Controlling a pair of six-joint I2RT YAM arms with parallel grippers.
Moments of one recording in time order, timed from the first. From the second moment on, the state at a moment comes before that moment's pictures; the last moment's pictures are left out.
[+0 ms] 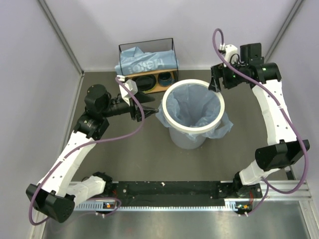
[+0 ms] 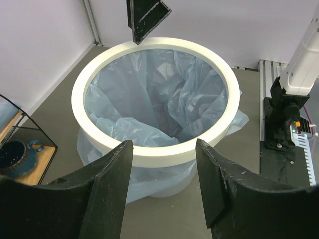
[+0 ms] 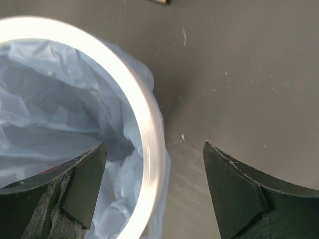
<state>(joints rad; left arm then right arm) -0.40 1.05 1.11 -0.08 0.89 0.05 0.16 1.57 1.89 -1.07 -0.36 -0.16</state>
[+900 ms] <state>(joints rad) -0.26 1.14 1.08 -0.11 0.82 -0.09 0.30 1.59 1.70 -1.05 -0.40 -0.10</state>
